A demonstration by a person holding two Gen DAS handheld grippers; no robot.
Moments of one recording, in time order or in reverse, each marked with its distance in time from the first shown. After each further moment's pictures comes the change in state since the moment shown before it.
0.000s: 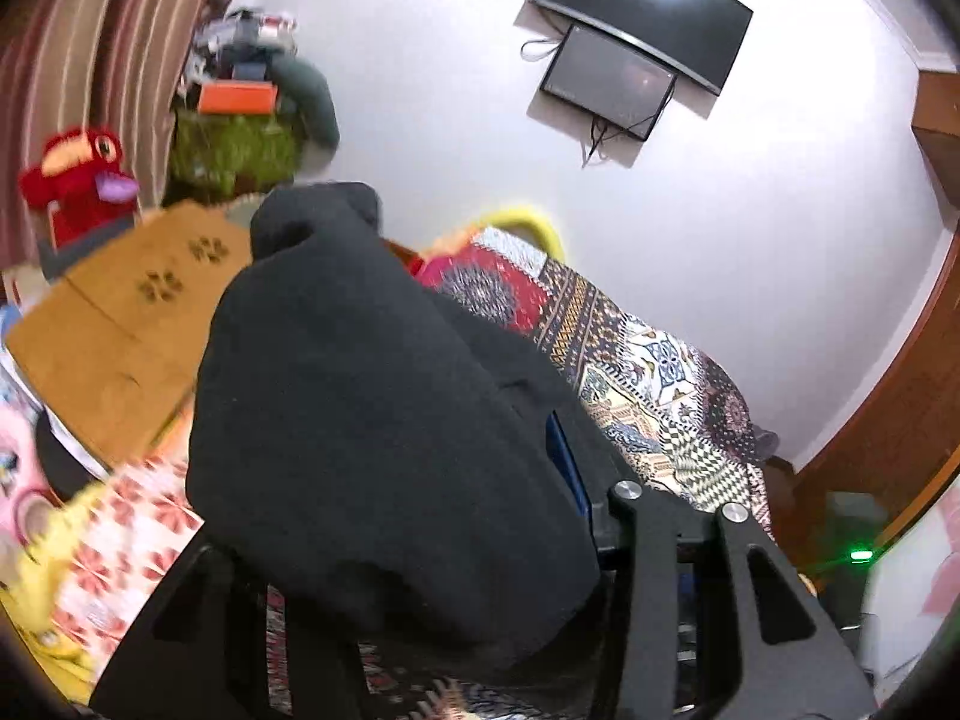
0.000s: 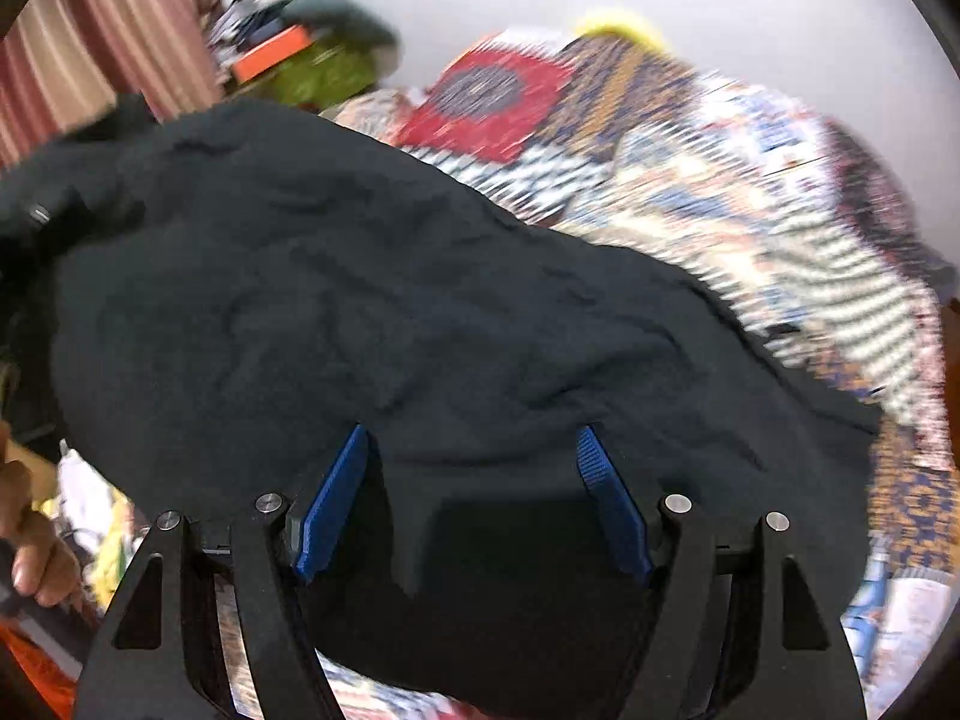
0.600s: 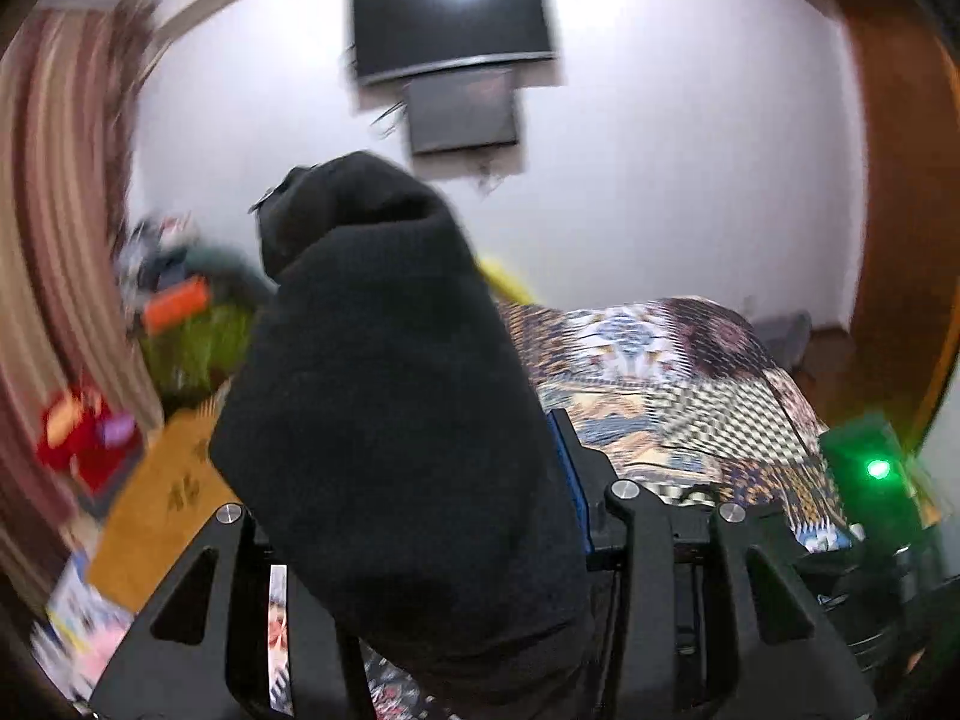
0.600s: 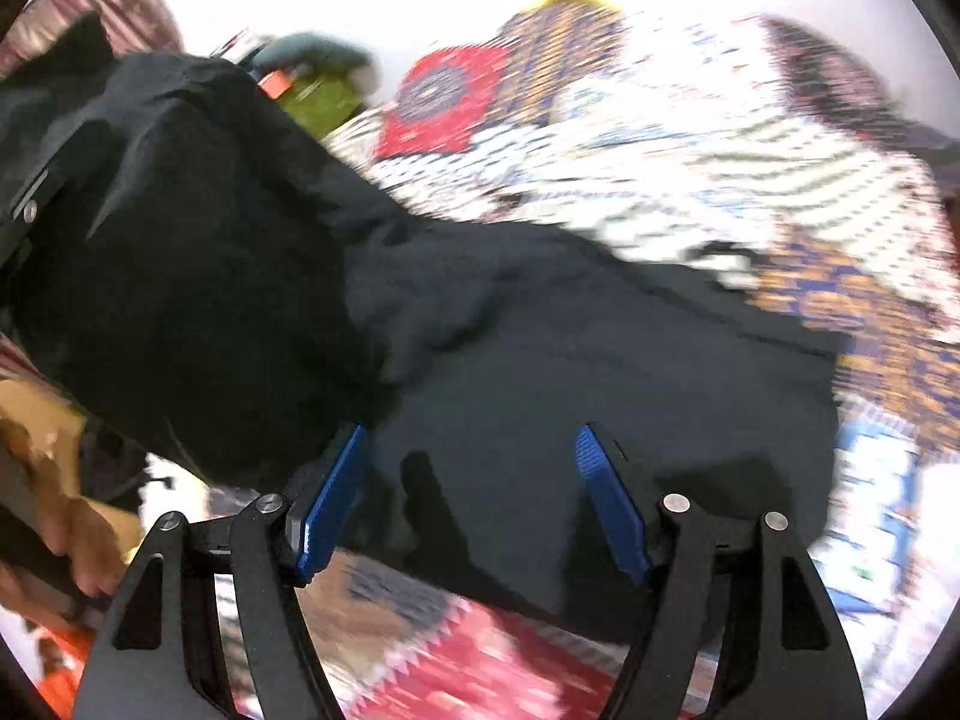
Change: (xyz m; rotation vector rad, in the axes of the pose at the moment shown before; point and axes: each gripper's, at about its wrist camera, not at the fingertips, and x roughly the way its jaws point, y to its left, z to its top) left arm -0.013 -0.157 -0.022 0.561 -0.145 0.039; right arm -0.079 -0.073 -0.055 0.215 -0.035 0.070
